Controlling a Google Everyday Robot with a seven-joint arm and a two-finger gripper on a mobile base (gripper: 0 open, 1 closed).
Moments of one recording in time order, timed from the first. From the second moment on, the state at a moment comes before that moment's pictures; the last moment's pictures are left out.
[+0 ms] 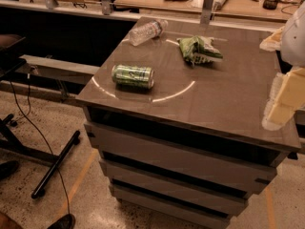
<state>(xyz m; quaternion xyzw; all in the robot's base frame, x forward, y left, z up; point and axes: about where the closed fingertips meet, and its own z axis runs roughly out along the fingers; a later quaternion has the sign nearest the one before) 0.438 -0.216 0.977 -0.60 0.78 -0.04 0.16</state>
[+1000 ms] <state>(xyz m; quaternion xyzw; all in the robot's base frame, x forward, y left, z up) 0.516 -0.154 0.918 -0.63 0.76 0.00 0.16</state>
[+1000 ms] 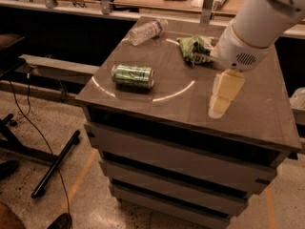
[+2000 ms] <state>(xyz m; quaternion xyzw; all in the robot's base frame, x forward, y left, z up) 0.628 -0.023 0.852 -0.63 0.77 -0.04 0.09</state>
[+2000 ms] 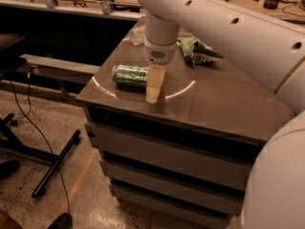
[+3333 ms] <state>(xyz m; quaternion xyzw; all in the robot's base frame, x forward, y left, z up) 0.642 0.071 0.849 -0.66 0.74 -0.07 0.05</state>
